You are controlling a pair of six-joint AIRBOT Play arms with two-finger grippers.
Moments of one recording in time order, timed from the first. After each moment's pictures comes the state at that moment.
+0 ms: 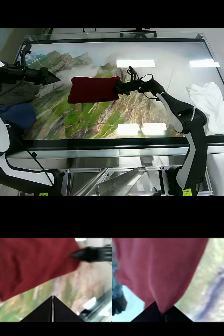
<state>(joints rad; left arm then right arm) 0.27 -1.66 1.68 0.75 -1.48 -1.16 0.24 -2.05 1.69 -0.41 0.94 1.25</state>
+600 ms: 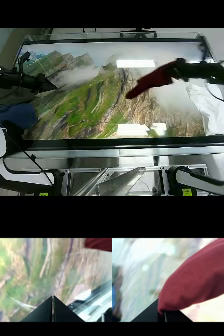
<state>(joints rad) 0.29 -1.59 1.57 0.80 -1.57 -1.22 -0.29 -1.31 1.36 -0.63 1.22 1.31</state>
